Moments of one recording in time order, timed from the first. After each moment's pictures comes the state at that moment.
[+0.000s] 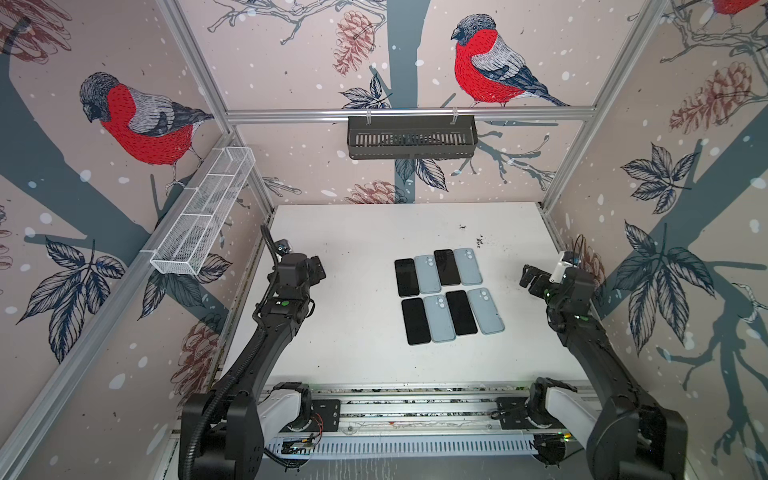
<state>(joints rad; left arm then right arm) -0.03 1.10 0.59 0.00 -0.32 -0.29 -0.21 1.01 0.42 0.15 -0.06 0.21</state>
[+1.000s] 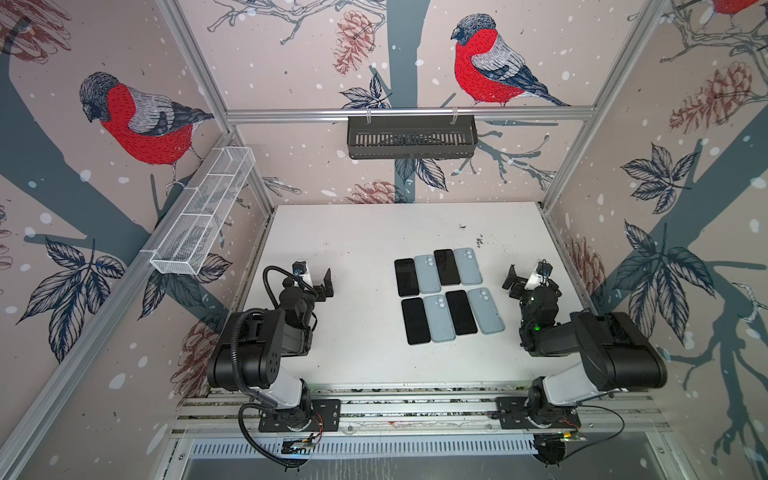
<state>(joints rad) 0.04 1.56 0.22 1.17 0.07 -0.03 0.02 1.51 0.20 1.16 0.24 0.08</state>
